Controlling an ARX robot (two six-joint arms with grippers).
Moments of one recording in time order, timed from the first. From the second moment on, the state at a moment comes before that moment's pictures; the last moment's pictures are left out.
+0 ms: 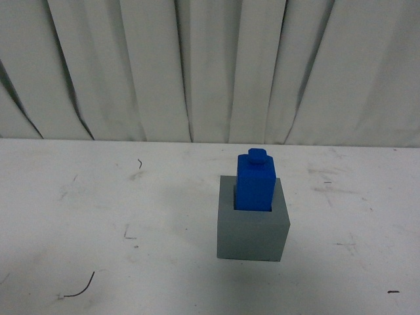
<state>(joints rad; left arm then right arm) 0.00 0.01 0.01 0.00 0.00 0.00 0.01 0.35 0.07 0.28 -0.01 -0.01</state>
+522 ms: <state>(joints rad) 0.00 0.01 0.01 0.00 0.00 0.00 0.00 0.19 0.01 0.19 0.00 -0.01</state>
